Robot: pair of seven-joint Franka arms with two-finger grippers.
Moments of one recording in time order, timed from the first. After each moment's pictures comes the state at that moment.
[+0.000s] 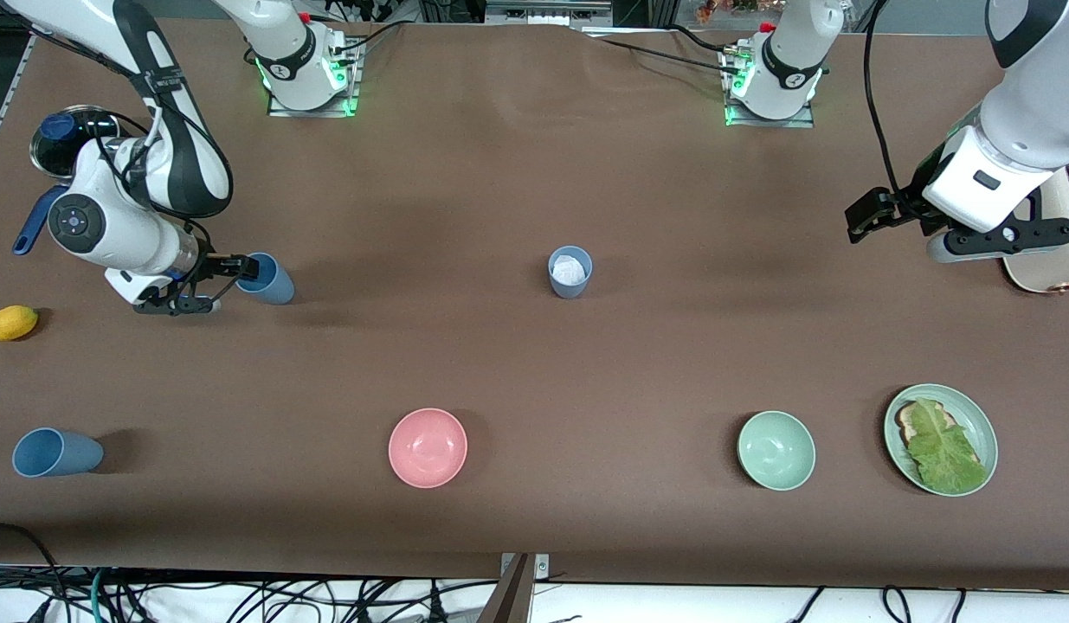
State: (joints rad) left arm -0.06 0.03 -0.08 -1.65 0.02 1.63 -0.26; right arm -0.04 0.25 -0.01 -2.21 -0.05 2.26 -0.04
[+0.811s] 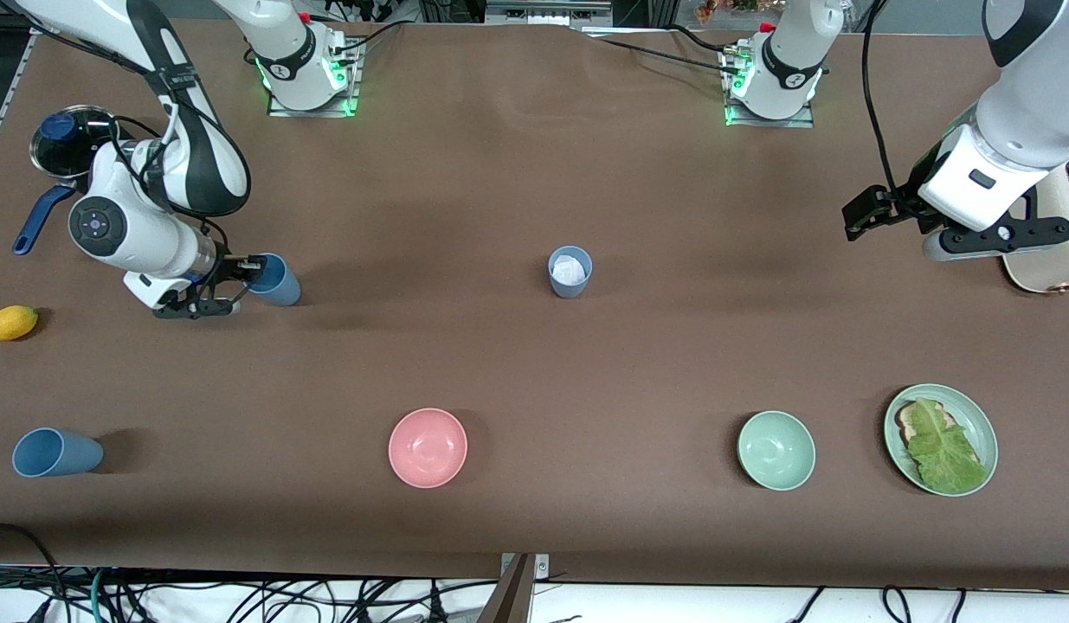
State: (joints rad) left arm -0.07 0.02 -0.08 -1.65 0.02 1.62 -0.26; right arm -0.01 0.25 0.05 -2.14 -0.04 2.20 0.02
